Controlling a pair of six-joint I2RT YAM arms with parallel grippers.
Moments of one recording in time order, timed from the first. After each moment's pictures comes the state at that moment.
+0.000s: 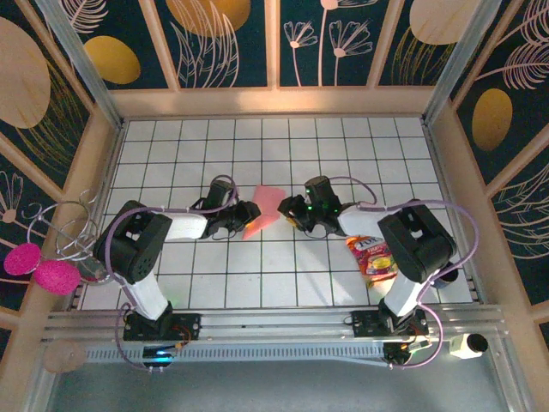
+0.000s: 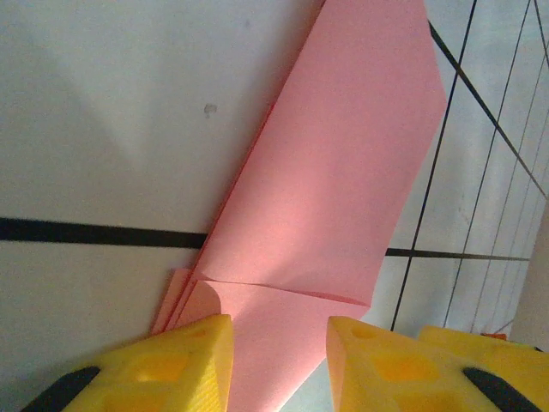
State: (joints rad) left arm -0.50 1.76 0.73 0.21 0.37 -1.07; right arm 0.62 1.73 0.80 0.18 -0.37 1.18
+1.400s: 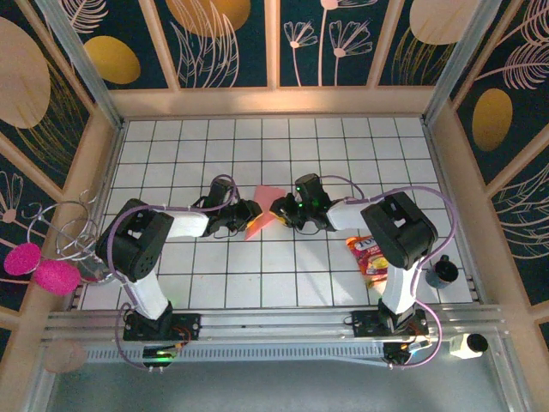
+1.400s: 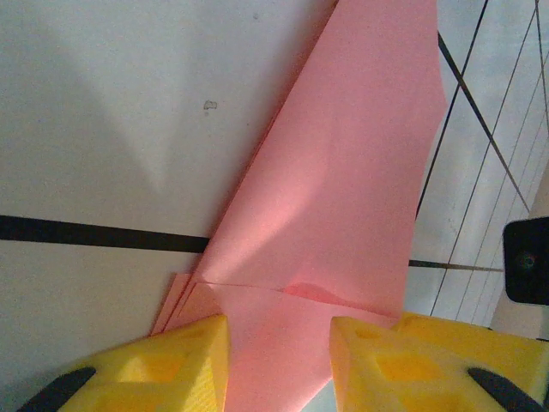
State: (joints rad) left arm -0.50 1.78 0.75 0.20 0.38 -1.14; right arm 0.63 1.86 0.88 0.24 -0.42 1.21
